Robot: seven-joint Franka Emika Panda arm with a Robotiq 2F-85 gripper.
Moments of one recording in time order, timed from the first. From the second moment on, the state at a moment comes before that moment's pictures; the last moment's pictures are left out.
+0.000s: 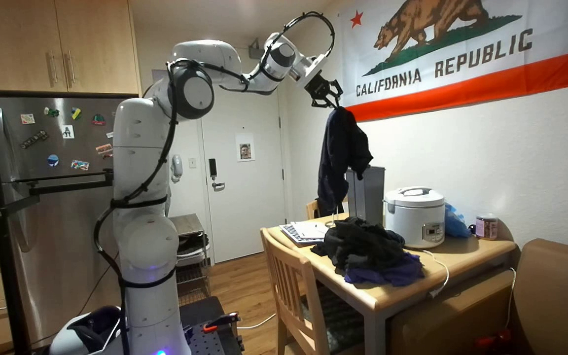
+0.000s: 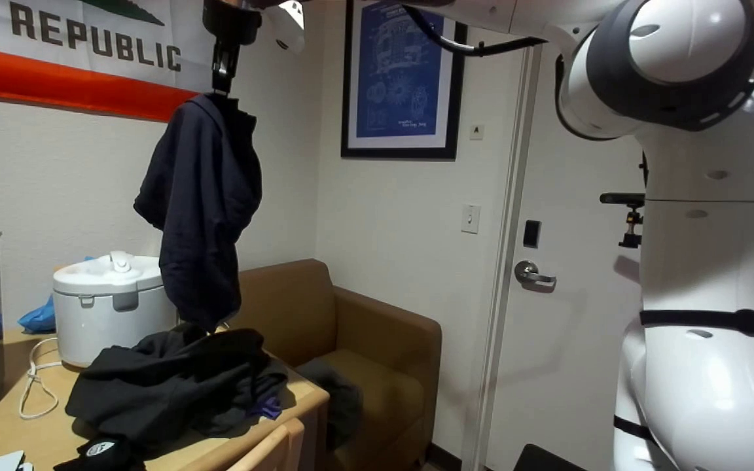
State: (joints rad) arm 0.18 0.09 0.17 -1.30 -0.53 1.99 -0.62
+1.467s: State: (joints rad) arm 0.17 0.32 0.15 -1.21 -0.54 2.15 -0.60
